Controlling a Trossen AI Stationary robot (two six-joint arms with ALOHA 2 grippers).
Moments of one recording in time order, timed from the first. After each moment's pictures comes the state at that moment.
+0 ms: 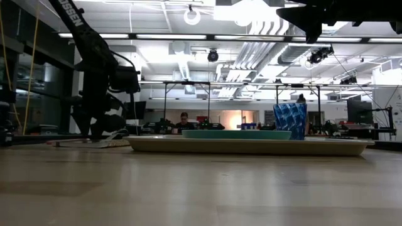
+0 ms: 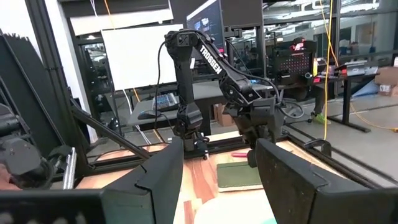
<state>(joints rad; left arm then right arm) 0.82 1.57 0.68 -0.56 -0.52 -0.49 0.24 0.83 0.31 0.68 0.37 0.07</state>
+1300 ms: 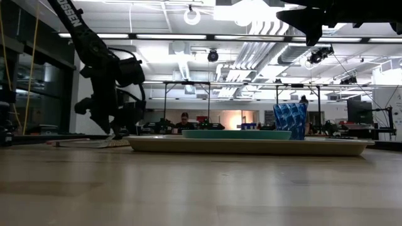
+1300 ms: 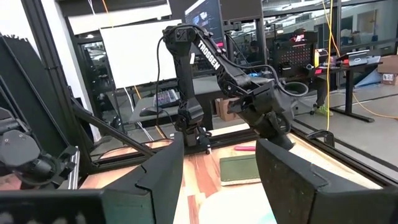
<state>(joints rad) 0.80 1.57 0.65 -0.23 -0.57 -0.56 0.24 0.83 0.31 0.65 0.37 0.11</state>
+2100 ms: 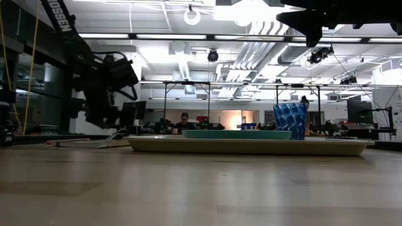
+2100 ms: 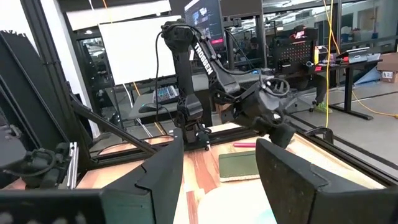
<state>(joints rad) 0.74 1.57 0.49 0.08 -0.89 -0.76 0.24 0.83 0.31 0.64 0.37 0.10</state>
